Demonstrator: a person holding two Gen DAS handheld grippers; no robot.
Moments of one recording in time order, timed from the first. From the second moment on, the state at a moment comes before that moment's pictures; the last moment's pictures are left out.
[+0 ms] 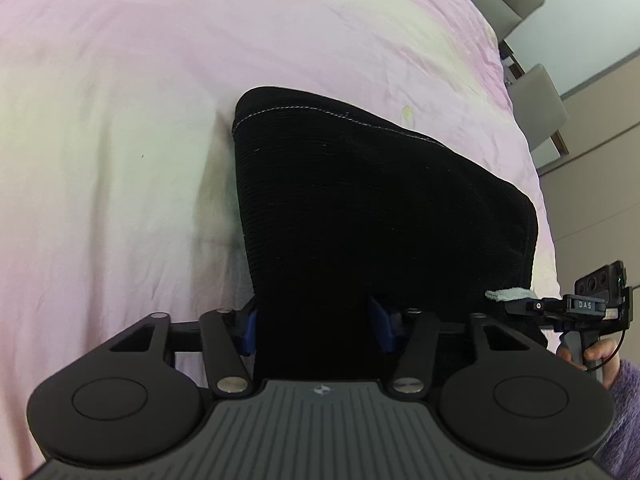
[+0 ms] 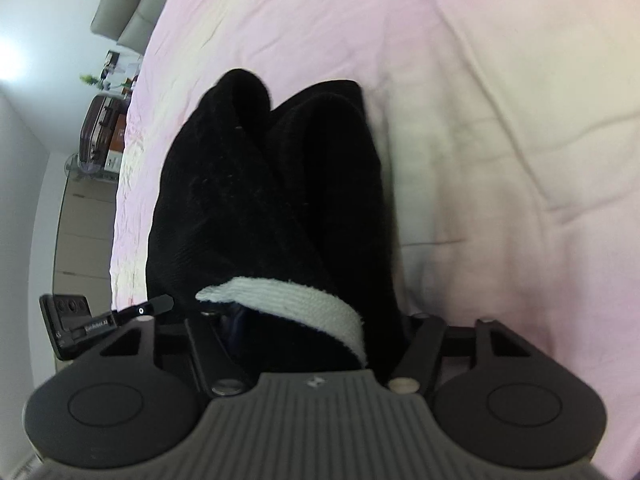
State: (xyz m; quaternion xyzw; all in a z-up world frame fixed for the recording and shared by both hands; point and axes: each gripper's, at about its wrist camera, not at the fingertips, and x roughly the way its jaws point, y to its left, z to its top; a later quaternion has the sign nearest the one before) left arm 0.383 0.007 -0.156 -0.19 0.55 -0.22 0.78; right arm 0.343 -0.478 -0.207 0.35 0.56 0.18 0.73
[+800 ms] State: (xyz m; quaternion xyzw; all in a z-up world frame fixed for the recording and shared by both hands) left arm 0.337 0.124 -0.030 -0.11 0.49 -0.19 0.84; right arm 0.317 -0.295 -0.059 0.28 0.52 0.23 0.77
